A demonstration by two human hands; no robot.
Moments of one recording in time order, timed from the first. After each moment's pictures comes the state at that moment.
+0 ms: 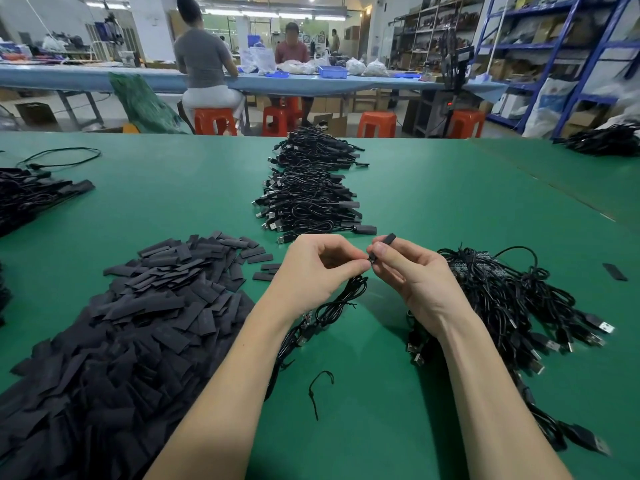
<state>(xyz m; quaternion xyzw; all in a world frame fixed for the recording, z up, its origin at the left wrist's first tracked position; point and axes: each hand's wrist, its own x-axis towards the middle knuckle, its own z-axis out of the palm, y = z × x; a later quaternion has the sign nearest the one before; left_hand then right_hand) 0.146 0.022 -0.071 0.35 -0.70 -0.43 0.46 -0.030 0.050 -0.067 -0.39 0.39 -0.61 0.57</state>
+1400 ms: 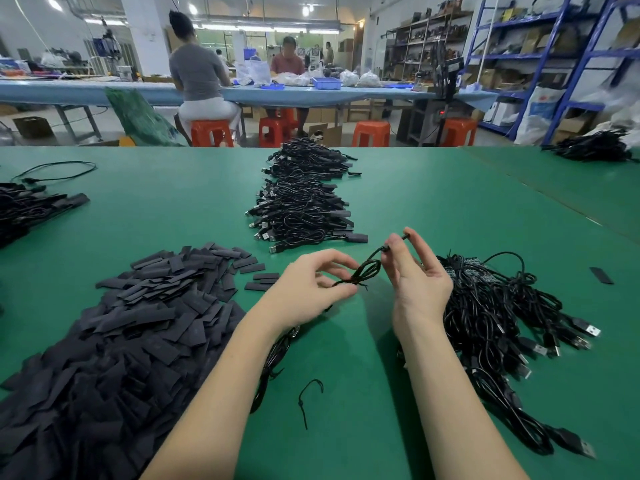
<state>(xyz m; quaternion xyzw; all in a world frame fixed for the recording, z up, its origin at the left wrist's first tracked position) 0.147 0.025 -0.068 0.43 -0.72 -0.42 0.34 -0.009 0.036 -0.079 -0.18 0.37 -0.81 0.42</state>
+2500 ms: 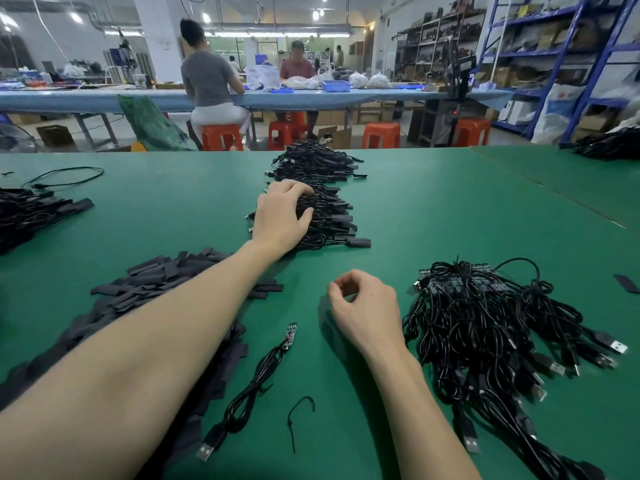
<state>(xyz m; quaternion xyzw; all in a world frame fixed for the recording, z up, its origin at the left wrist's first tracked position) 0.158 -0.120 -0.060 0.53 -0.76 0.04 0.38 0.013 0.031 -0.103 -0.58 0.68 -0.40 0.20</state>
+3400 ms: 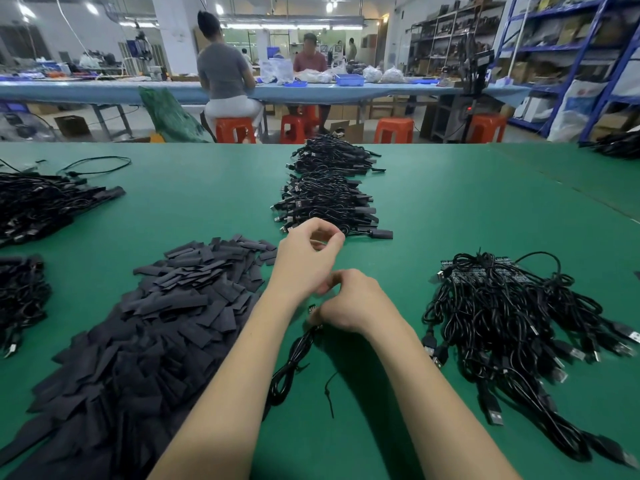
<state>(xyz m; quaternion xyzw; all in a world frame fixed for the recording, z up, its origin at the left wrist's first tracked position) 0.164 0.006 -0.064 0.53 -0.65 -0.26 0.49 0.060 0.050 -0.067 -0.64 0.69 -0.17 0.30</state>
